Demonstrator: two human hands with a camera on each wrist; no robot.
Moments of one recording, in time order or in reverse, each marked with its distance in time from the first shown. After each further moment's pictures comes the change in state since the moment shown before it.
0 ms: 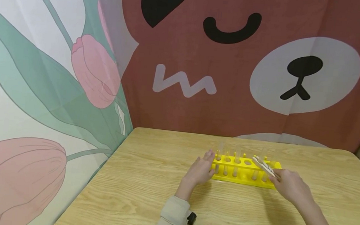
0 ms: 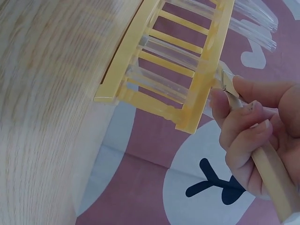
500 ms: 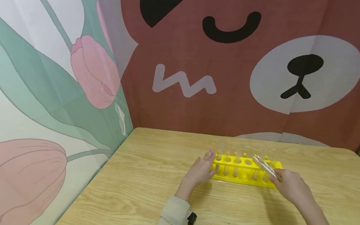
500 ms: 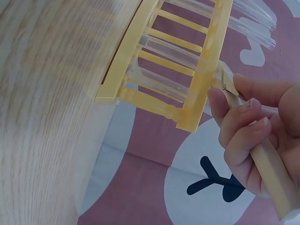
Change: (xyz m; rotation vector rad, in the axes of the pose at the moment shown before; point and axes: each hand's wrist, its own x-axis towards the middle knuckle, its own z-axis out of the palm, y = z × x) left_hand 0.000 -0.001 0.001 -0.012 -0.005 -0.002; right_hand -0.001 0.001 0.002 0.010 0.021 -0.019
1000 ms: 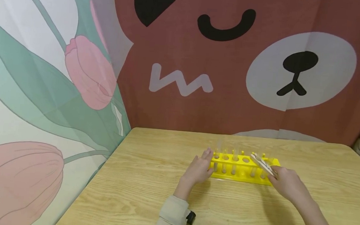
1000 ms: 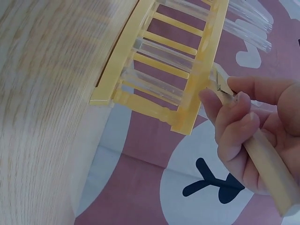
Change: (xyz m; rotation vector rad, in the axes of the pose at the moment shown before) left_hand -0.001 -0.001 -0.001 0.007 -0.001 0.019; right_hand -0.004 -0.005 0.003 0.032 0.029 -0.025
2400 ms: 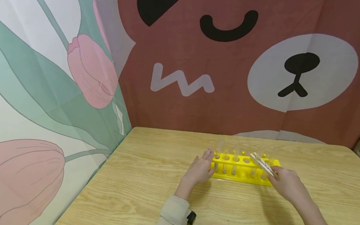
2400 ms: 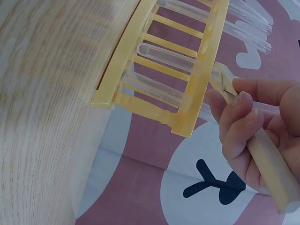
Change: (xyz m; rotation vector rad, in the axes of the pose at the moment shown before) left_hand 0.000 0.001 0.001 0.011 -0.007 -0.012; right_hand 0.002 -0.002 0.000 -0.007 0.005 0.006
